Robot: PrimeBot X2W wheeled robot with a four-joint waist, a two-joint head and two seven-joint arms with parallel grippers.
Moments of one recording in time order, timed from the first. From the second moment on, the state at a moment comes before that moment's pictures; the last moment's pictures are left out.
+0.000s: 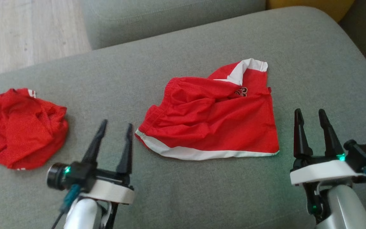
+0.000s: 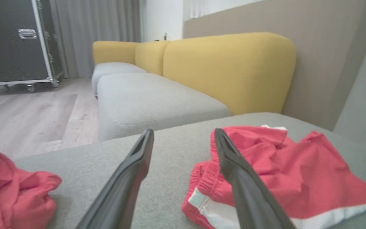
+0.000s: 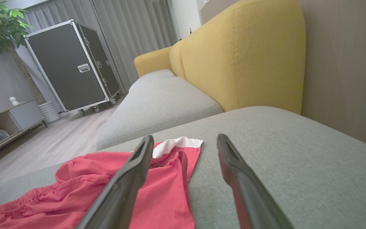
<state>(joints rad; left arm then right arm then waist) -0.13 0.06 -0.20 0.25 -0.15 -0.11 -0.25 -0.12 -0.05 0.02 0.28 0.27 0.13 -0.25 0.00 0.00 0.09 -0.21</state>
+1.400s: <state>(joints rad) -0.43 0.31 -0.68 0.51 -0.28 -0.10 -0.16 -0.15 -0.05 0.13 0.55 0.09 0.13 -0.17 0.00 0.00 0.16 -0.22</state>
